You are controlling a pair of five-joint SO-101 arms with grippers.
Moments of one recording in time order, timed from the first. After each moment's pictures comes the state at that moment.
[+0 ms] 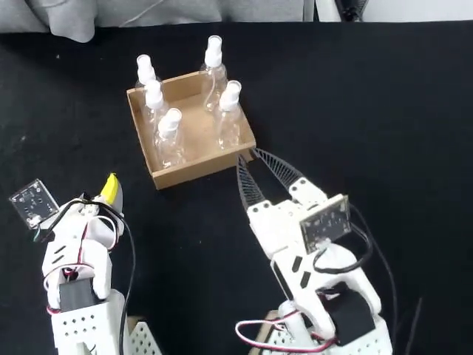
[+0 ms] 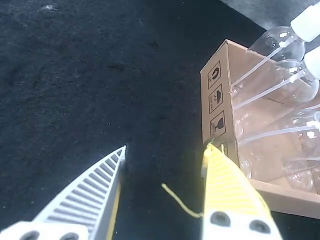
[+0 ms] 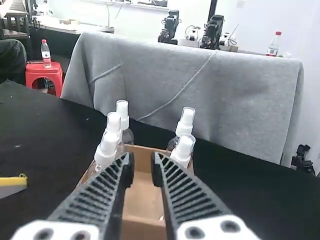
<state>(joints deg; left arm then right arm) -17.7 -103.7 96.0 44.3 22.0 -24.8 -99.4 71.2 41.3 6.6</state>
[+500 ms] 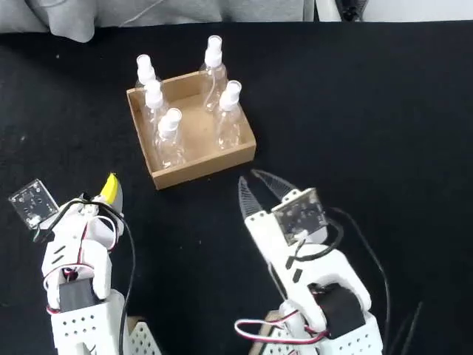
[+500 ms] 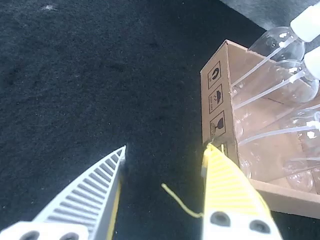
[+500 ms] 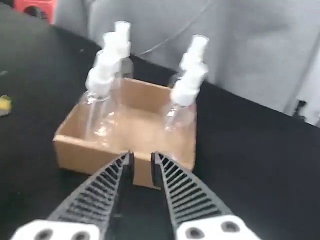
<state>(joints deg) -17.7 -103.7 96.0 44.3 22.0 -22.0 -103.2 79.6 49.3 11.0</state>
